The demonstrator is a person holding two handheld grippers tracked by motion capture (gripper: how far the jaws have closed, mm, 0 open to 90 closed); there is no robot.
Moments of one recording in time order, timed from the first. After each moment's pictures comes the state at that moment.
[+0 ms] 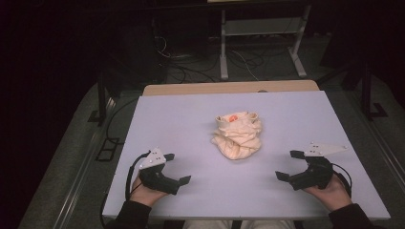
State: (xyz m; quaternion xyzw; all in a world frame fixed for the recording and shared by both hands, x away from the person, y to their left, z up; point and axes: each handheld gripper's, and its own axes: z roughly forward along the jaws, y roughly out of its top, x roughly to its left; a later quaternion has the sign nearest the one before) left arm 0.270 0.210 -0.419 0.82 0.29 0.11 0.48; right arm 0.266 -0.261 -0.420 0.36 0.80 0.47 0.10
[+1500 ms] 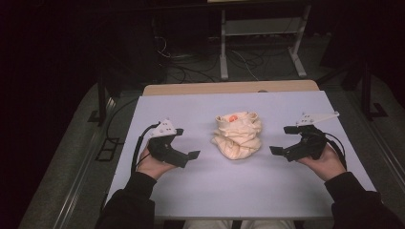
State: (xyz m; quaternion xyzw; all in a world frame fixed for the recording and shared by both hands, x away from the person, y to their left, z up) left arm 0.324 0.178 -0.366 0.83 0.26 0.11 0.48; right arm 0.325 -0.247 -0.371 0.34 0.82 0.45 0.09
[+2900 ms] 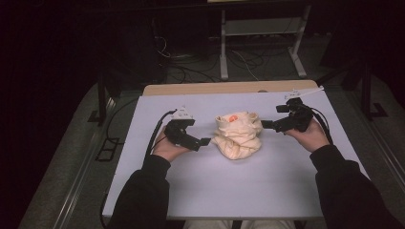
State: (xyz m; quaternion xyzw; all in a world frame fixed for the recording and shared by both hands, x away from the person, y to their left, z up) left arm 0.384 0.148 -0.384 0.85 0.27 0.09 0.45; right arm 0.403 -0.237 -0.364 0.37 0.80 0.45 0.10
